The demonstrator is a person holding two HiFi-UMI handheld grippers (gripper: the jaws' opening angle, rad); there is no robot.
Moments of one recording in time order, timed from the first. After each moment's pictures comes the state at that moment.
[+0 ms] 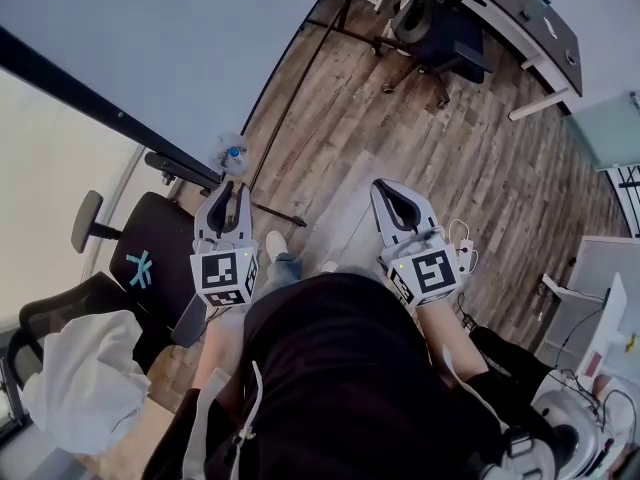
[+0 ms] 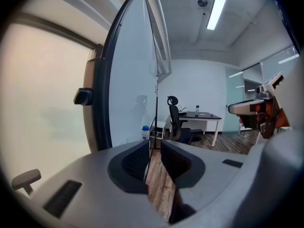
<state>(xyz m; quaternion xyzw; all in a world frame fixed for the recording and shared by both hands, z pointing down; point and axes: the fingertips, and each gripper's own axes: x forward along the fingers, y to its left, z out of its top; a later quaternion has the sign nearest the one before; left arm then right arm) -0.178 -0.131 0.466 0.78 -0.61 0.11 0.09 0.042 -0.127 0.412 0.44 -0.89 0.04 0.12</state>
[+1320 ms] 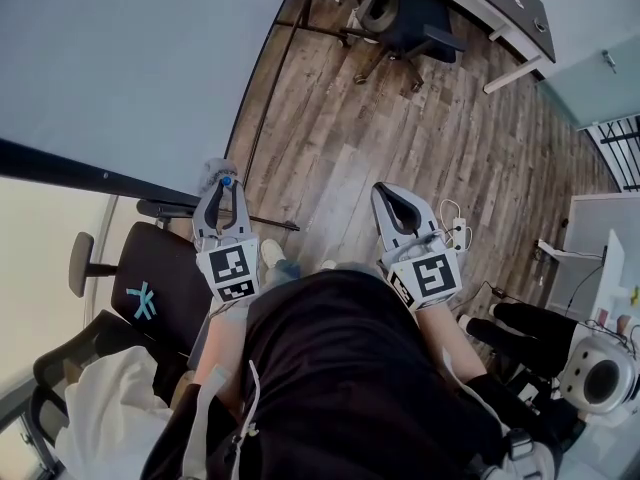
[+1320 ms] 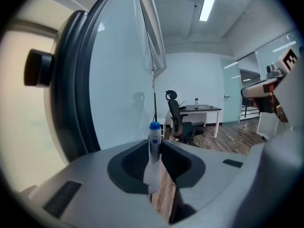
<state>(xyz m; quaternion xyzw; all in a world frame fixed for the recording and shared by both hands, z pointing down) -0.179 -0.188 0.489 0.79 -0.59 0.16 0.06 0.050 -0.137 0.413 0.51 -0.85 0.04 0.14</state>
